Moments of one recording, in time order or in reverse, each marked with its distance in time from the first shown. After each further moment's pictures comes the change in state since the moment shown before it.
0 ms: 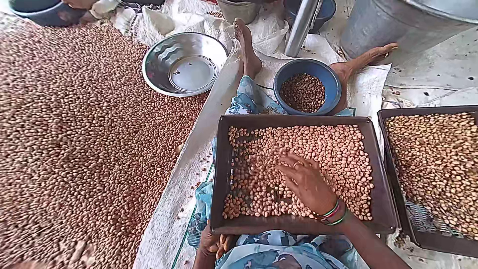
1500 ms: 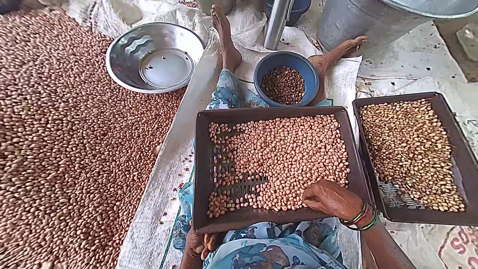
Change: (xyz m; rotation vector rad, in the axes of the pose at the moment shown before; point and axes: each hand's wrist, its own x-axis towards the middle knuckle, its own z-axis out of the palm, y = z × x) left_hand -0.002 0.002 0.003 -0.010 0.044 -0.040; right_hand -0.061 0.037 -0.062 0.055 -0.767 0.285
